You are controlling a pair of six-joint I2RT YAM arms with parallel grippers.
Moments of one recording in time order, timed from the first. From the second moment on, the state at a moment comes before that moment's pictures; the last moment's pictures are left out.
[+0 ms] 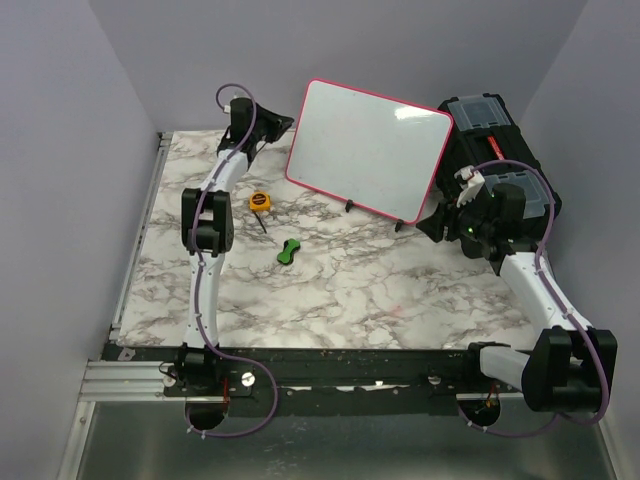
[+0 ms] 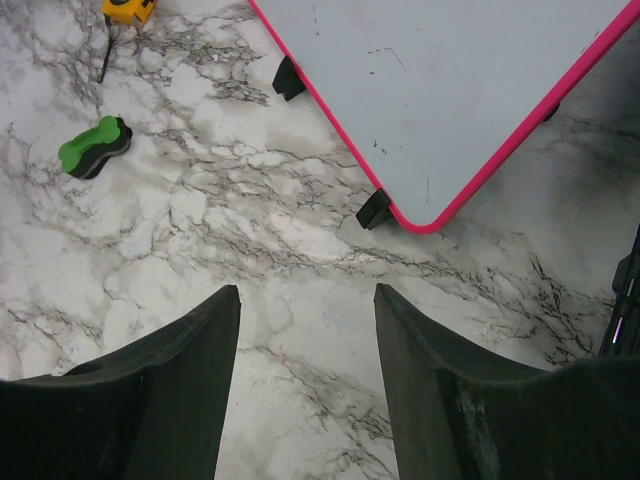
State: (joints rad) left arm -0.10 2.58 2.26 0.07 0.33 -1.21; right arm -0.03 1.17 0.75 -0.10 -0.67 -0.07
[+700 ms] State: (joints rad) left arm -0.15 2.64 2.30 0.02 0.43 -1.22; right arm -0.03 1.16 0.75 -0.10 -0.62 -0.07
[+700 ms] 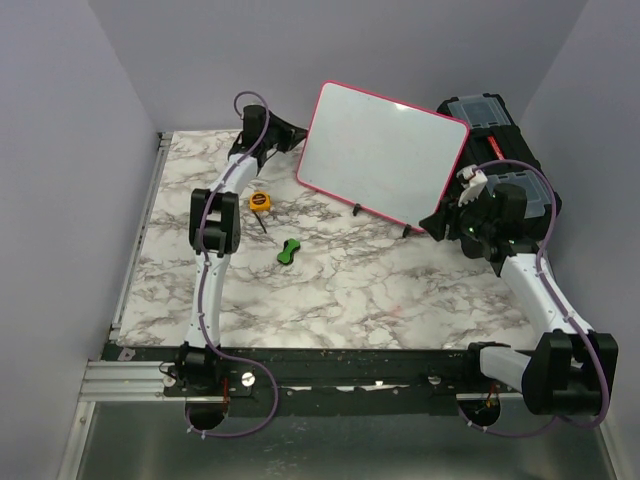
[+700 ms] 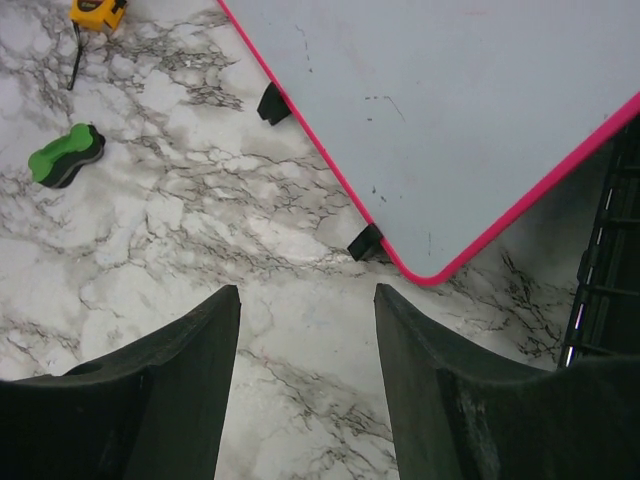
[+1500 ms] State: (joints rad) left arm -0.20 2.52 2.00 0.25 0.56 -1.20; right arm 0.21 1.14 0.84 -0.40 -0.41 -0.38
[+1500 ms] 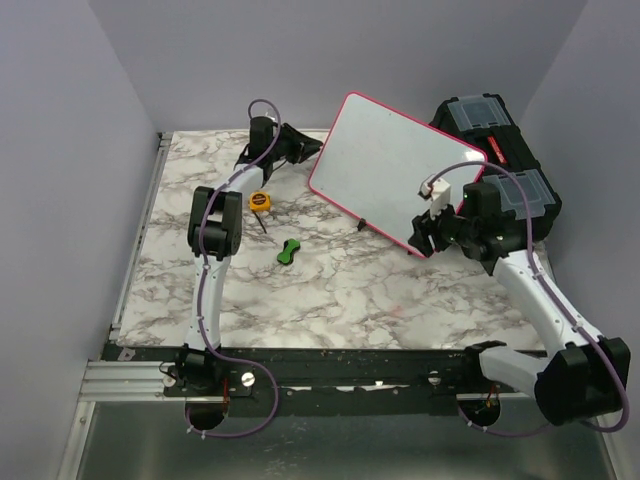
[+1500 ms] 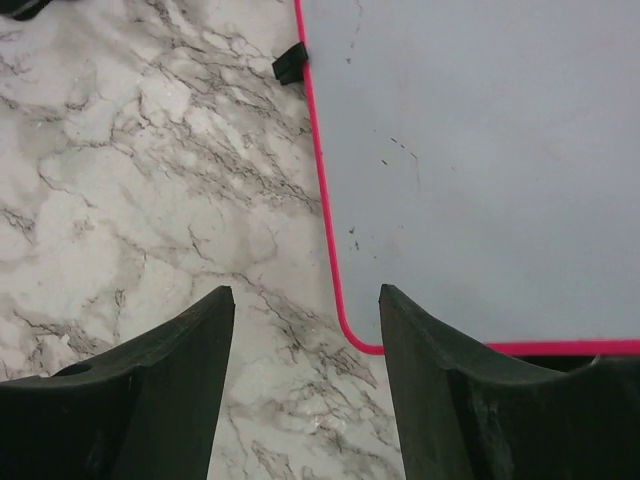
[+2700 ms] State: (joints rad) left arm -0.13 1.25 0.58 0.80 0.52 -0.87; right arm 0.03 1.26 0.76 -0.18 -0.19 0.18
